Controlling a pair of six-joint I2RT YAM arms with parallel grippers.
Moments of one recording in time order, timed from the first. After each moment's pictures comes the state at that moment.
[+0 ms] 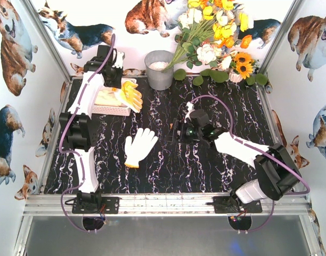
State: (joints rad) left arm -0.12 2.13 2.18 -0.94 0.09 0.04; right arm 0.58 1.43 0.80 -0.02 -0.34 0.68
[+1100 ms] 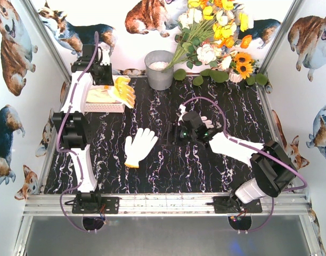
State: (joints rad) left arm 0.01 2.15 2.18 -0.88 0.24 0.01; right arm 0.66 1.47 0.83 -0.03 -0.33 0.72
